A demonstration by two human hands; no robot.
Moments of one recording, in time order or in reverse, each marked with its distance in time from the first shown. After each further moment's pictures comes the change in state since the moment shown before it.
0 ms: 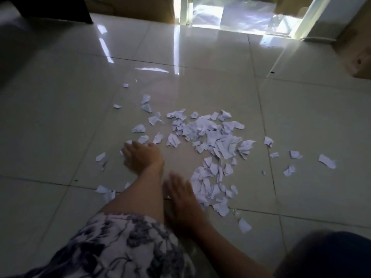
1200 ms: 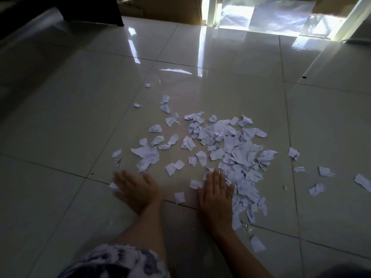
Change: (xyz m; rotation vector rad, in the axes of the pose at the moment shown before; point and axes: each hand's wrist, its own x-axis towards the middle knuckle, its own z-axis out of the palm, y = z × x) left_hand -0.028 -0.098 0.021 0.020 0.217 -0.069; right_hand 0.005 0.039 -0.011 -0.140 0.044 0.422
